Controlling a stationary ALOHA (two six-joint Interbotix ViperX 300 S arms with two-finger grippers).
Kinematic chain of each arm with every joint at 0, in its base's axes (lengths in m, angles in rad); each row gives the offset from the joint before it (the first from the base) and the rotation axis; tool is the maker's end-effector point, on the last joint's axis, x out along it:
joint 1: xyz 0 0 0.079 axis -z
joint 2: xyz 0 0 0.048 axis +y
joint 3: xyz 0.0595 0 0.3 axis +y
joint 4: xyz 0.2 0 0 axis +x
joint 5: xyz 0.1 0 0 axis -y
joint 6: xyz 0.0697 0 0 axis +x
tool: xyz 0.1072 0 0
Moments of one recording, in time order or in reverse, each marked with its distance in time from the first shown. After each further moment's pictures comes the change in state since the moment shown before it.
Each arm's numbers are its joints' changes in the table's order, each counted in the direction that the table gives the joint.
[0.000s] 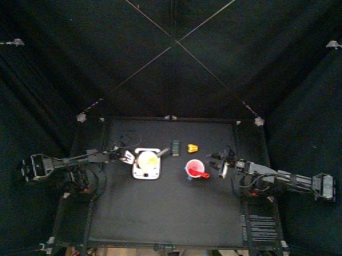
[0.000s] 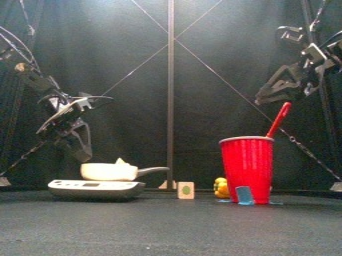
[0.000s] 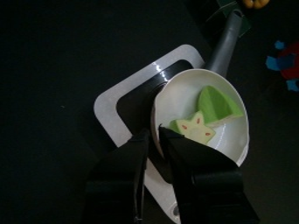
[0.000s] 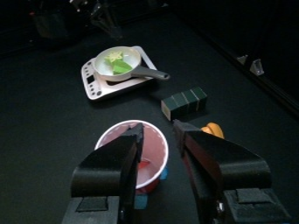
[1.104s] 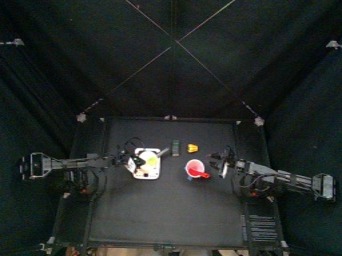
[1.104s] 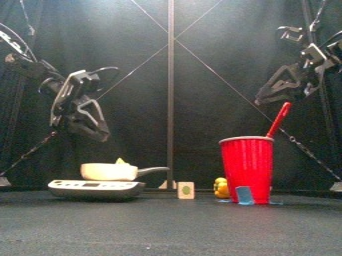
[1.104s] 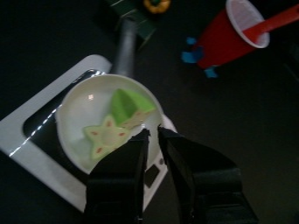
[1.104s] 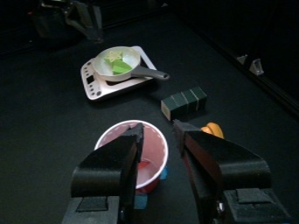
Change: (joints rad) left arm 0.216 -0.054 0.025 0.046 0.302 0.009; right arm 0.006 0.003 0.000 0.005 0.003 0.003
